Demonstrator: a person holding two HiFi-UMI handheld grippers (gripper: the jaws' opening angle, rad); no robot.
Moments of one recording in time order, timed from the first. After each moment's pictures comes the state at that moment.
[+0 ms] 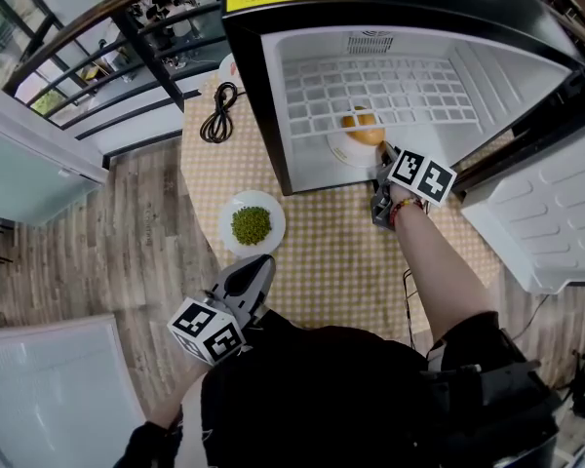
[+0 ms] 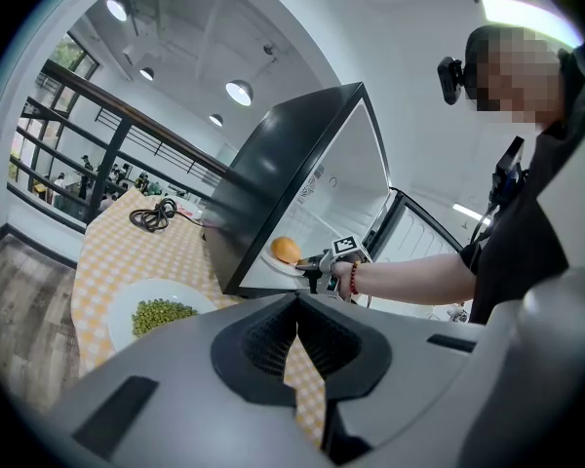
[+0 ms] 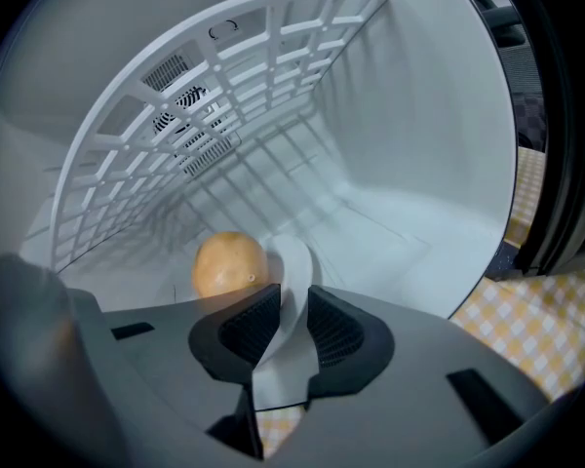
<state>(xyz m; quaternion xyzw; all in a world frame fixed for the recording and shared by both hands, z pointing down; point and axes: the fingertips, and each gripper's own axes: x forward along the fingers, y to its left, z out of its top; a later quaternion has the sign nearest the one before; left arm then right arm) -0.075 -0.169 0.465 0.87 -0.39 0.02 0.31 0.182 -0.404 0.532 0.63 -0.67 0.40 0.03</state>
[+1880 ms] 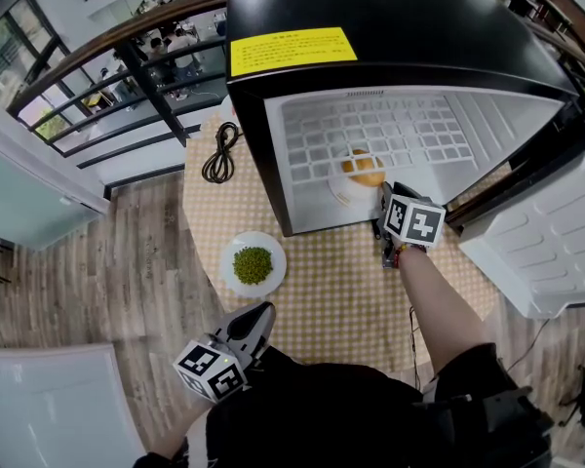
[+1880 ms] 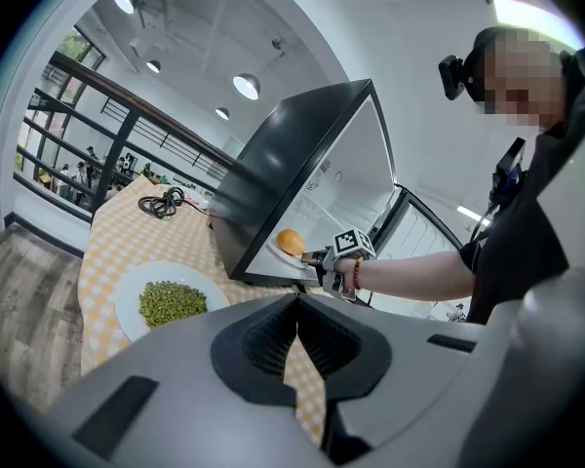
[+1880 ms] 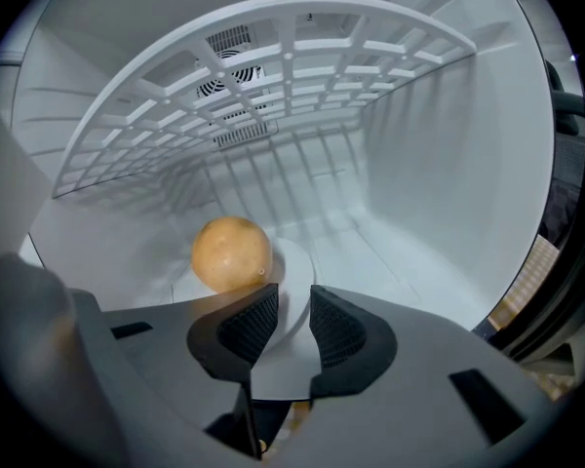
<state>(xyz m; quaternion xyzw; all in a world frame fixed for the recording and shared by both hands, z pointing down) -0.080 -0.158 0.480 0.86 -0.39 0.02 0.33 0.189 -0.404 0.527 0.63 -0.71 0.28 0.16</state>
